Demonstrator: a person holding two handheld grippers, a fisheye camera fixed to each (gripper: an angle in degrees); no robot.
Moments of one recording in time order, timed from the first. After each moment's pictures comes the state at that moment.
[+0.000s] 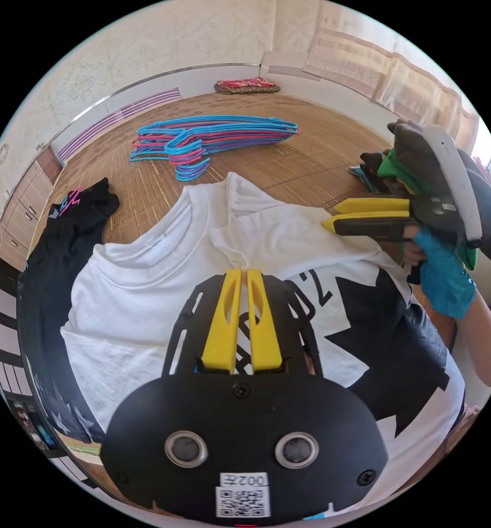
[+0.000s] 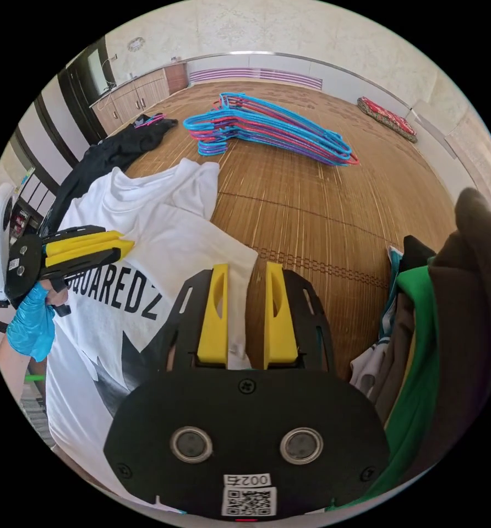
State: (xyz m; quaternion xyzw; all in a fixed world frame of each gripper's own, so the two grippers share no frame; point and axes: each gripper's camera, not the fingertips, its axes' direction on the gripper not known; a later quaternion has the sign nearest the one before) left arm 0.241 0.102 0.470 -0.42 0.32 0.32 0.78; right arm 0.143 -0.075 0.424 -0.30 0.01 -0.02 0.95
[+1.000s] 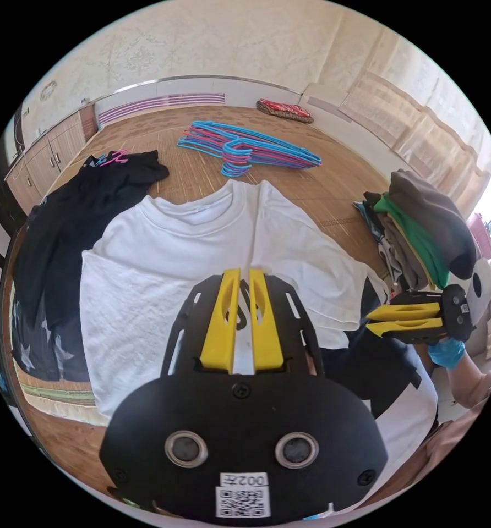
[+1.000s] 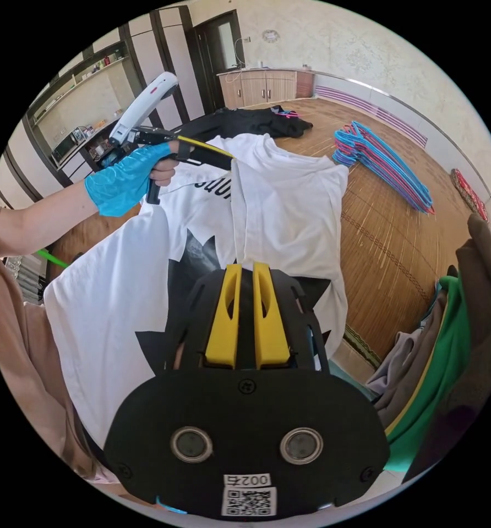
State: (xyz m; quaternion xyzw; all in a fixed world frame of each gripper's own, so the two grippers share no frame) left arm 0.096 0.104 0.443 -0.42 0.30 0.20 0.83; right arm 0.062 0.004 0.297 -0.26 -0.19 -0.20 0.93
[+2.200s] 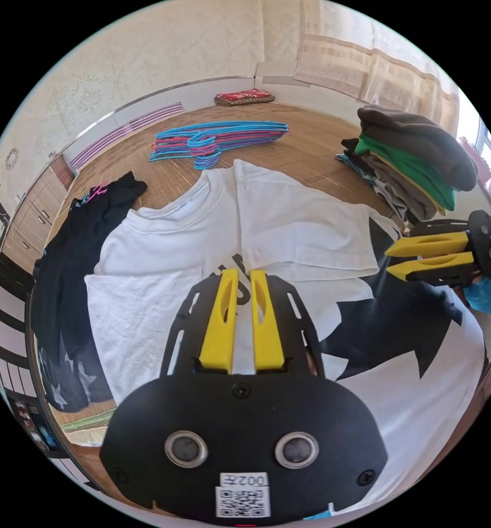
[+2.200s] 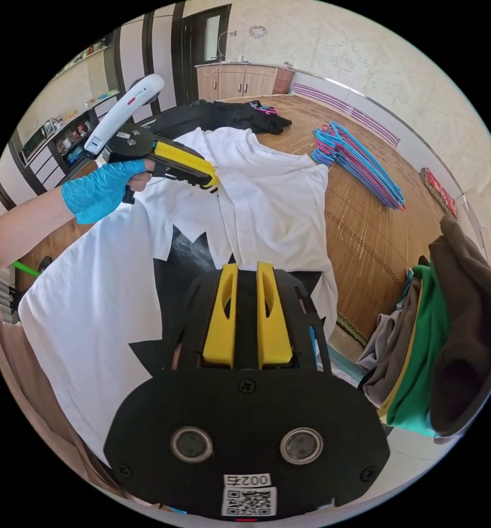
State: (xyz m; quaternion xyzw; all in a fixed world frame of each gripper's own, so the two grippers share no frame) left arm 0.045 0.154 0.388 -0.38 0.32 0.34 0.80; right arm -0.011 0.042 0.291 -0.26 -0.08 -0.21 0.94
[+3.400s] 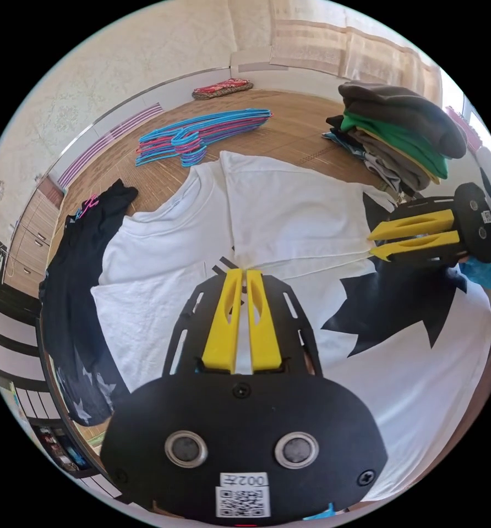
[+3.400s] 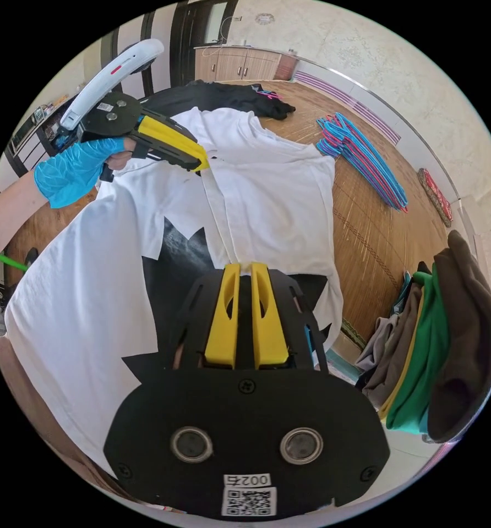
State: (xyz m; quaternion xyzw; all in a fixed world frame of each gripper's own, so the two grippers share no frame) left arm 0.054 0.149 0.383 -0.38 0.32 0.40 0.76; right arm -0.041 0.064 0.315 -0.29 -0.04 -0.24 0.93
